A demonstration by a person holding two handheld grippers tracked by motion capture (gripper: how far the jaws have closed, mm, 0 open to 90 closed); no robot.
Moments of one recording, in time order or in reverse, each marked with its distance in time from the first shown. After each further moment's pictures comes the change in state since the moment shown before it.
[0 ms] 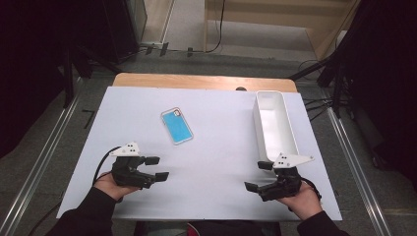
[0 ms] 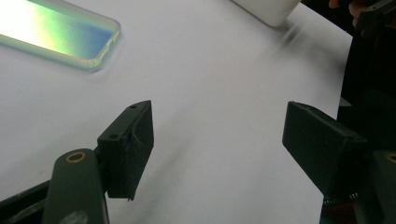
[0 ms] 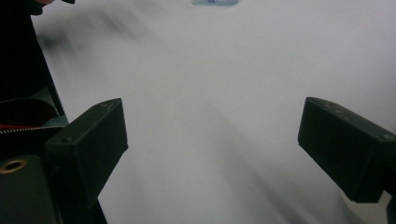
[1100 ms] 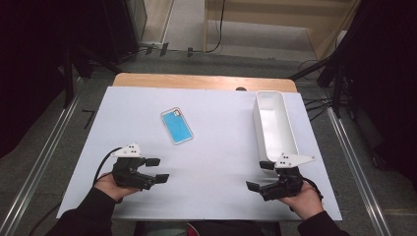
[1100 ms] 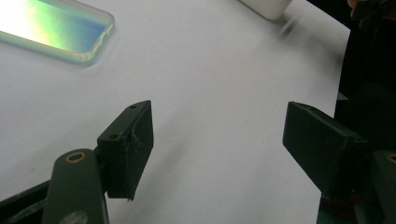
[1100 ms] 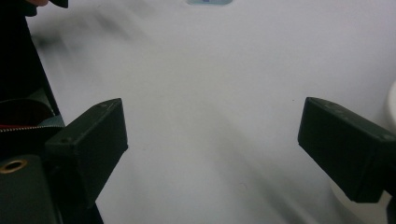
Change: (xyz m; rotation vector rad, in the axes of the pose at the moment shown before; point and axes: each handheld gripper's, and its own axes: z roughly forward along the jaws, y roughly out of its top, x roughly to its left) left arm 0.000 -0.002 0.002 0.016 -0.015 0.003; right arm -0.002 -0.001 -0.003 -0.001 -0.011 0.008
